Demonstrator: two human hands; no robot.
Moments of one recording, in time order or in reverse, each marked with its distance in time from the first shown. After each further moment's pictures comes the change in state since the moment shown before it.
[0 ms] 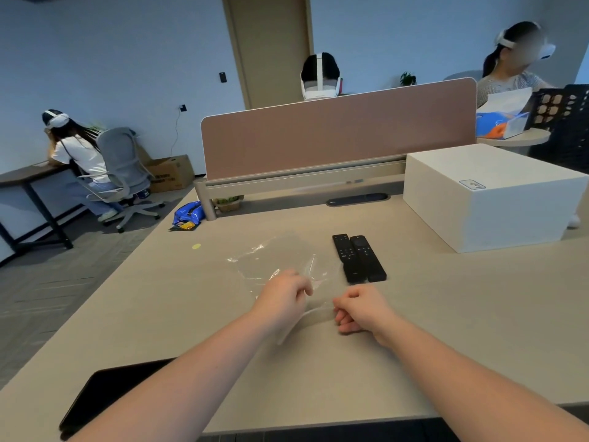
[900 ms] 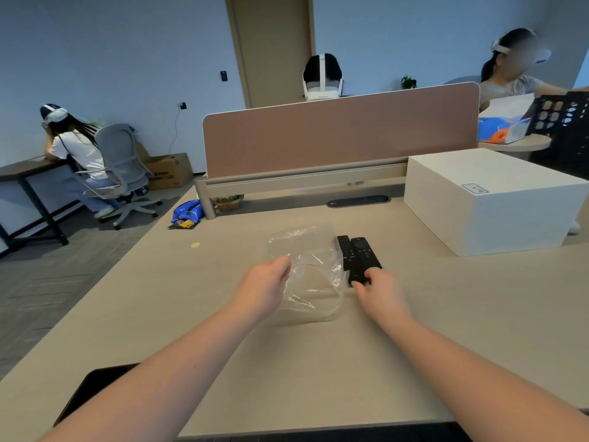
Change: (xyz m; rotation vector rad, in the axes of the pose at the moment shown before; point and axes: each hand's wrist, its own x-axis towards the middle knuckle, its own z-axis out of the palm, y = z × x) left_hand 0.002 -0.022 -0.026 0.110 0.124 0.034; right_hand 0.030 0.007 -0.022 -0.625 0.450 -0.243
